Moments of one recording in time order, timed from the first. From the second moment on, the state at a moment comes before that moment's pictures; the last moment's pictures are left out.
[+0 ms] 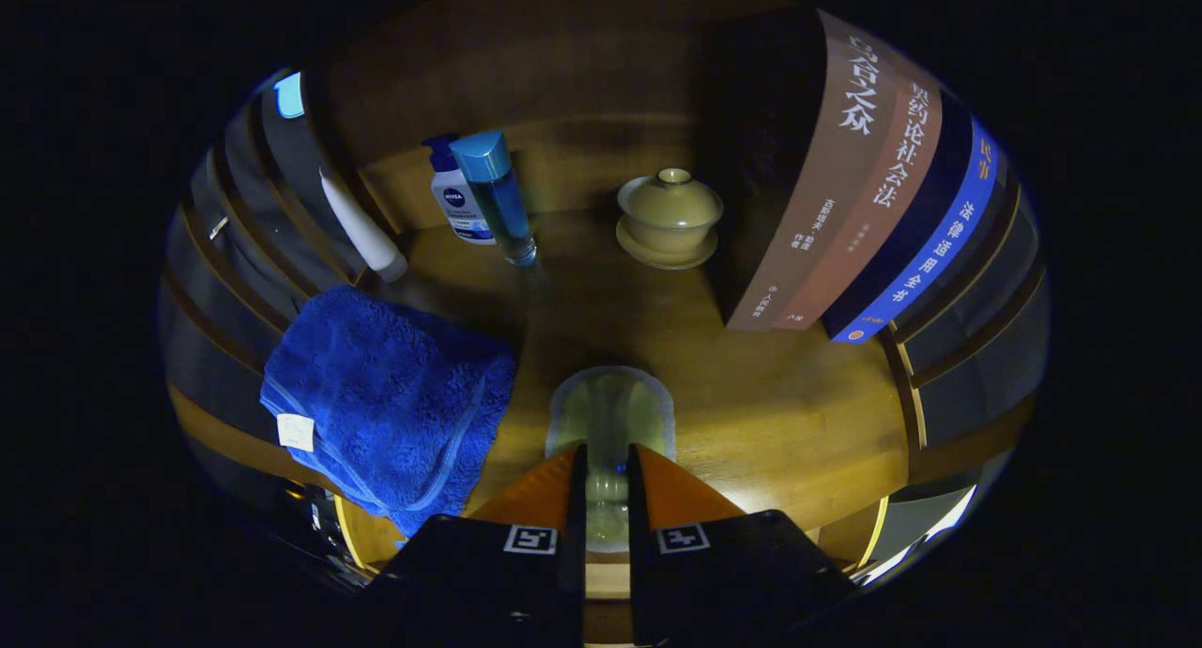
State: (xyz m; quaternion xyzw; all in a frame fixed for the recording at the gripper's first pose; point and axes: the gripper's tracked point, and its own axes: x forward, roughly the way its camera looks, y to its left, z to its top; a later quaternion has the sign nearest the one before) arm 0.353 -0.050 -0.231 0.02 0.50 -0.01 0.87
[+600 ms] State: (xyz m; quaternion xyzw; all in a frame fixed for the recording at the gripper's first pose) arm 0.328 -0.030 -0.184 0.04 0.37 0.03 0.93
